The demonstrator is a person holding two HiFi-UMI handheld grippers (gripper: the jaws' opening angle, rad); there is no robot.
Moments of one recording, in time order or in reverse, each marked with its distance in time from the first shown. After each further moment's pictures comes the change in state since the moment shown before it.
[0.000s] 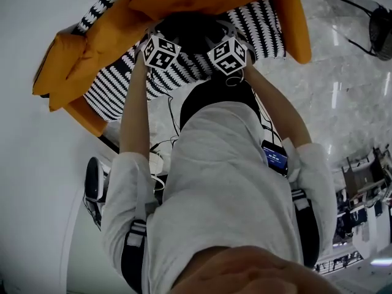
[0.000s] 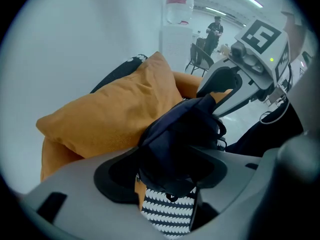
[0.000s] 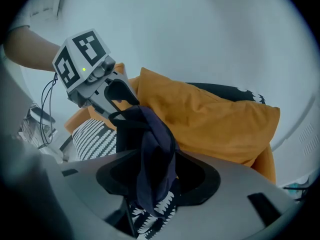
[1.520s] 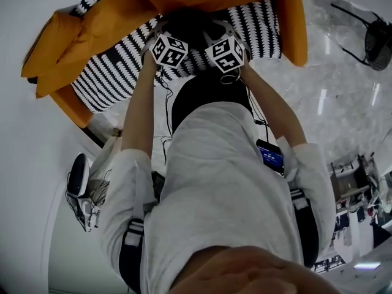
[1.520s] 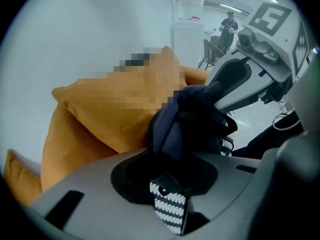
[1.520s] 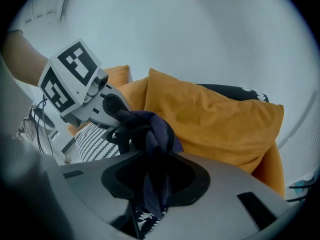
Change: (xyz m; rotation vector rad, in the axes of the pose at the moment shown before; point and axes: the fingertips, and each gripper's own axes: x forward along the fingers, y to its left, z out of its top) left arm 0.008 -0.026 -0.030 -0.104 0.022 0.152; right arm 0.003 0.026 -0.005 0.004 -0.041 0.024
